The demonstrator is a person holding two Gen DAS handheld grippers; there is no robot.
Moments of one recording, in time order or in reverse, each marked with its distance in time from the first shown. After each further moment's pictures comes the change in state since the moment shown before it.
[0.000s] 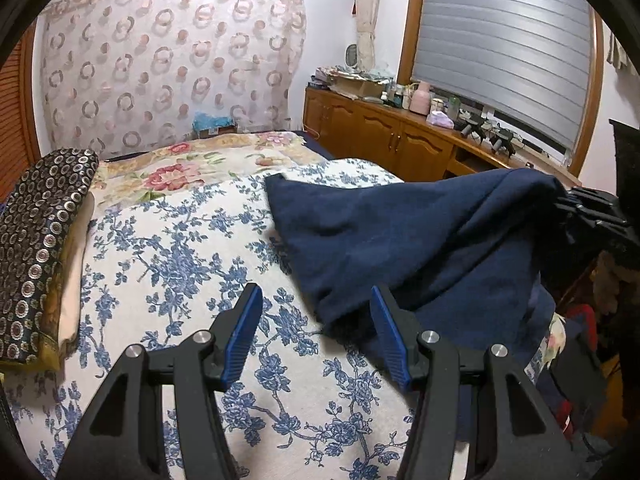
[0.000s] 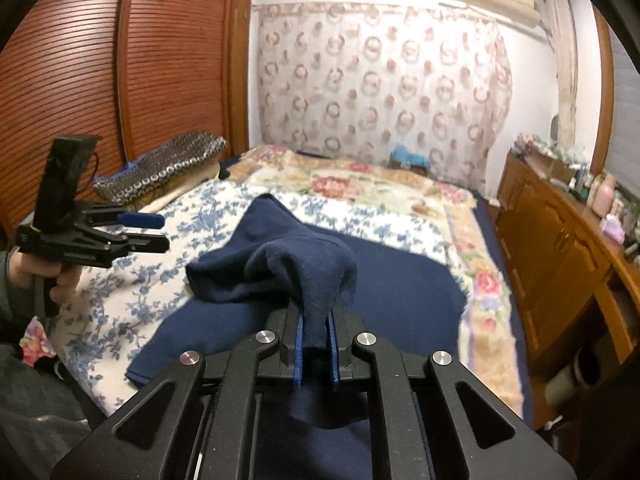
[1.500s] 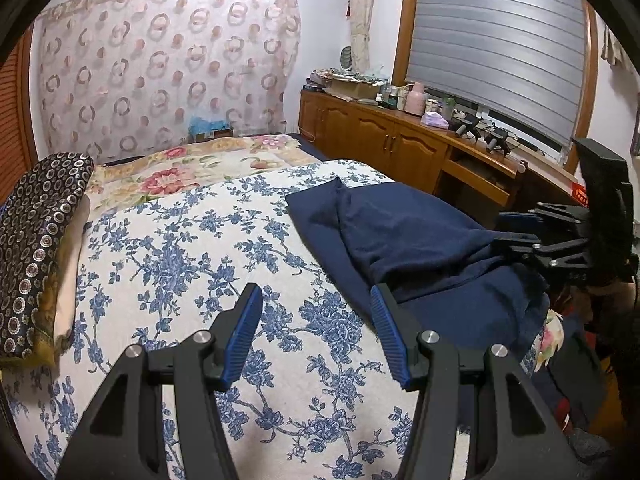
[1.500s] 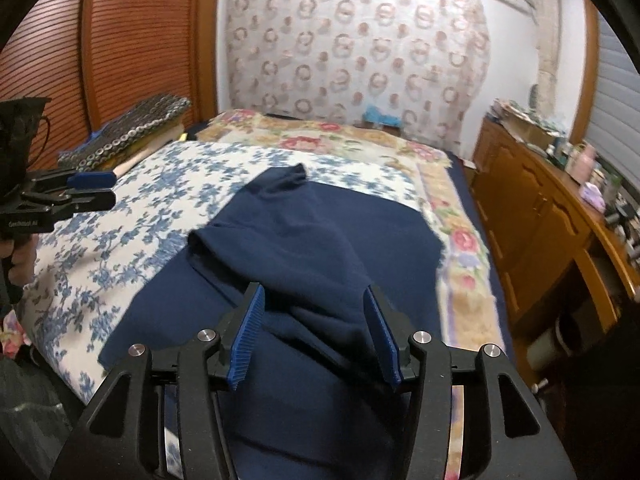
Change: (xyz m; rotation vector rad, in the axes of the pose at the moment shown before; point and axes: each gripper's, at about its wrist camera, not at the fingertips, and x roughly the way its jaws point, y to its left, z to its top) left arm -0.001 -0.015 -0.006 0.016 -0.006 -0.005; right arm 0.042 -0.004 -0.026 0.029 0.163 -0.063
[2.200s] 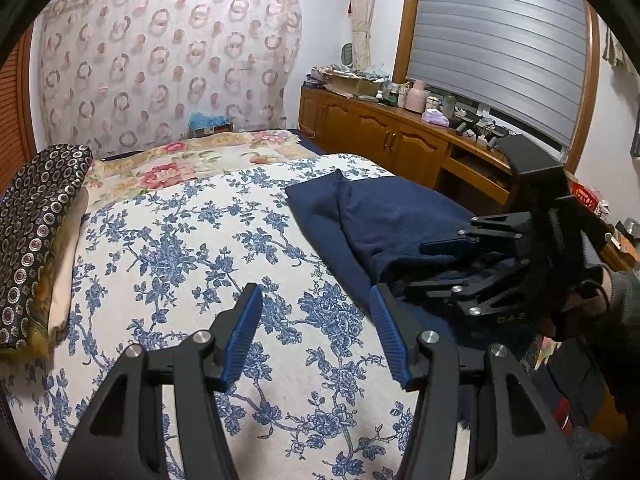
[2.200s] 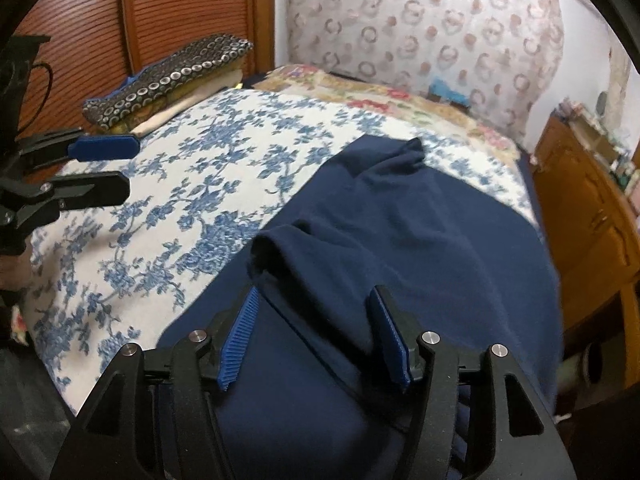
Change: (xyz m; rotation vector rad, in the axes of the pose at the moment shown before) left arm 0.003 -0.001 -0.007 -0.008 0.009 -0.003; right arm 0.083 0.053 0.020 -0.096 0.154 0.159
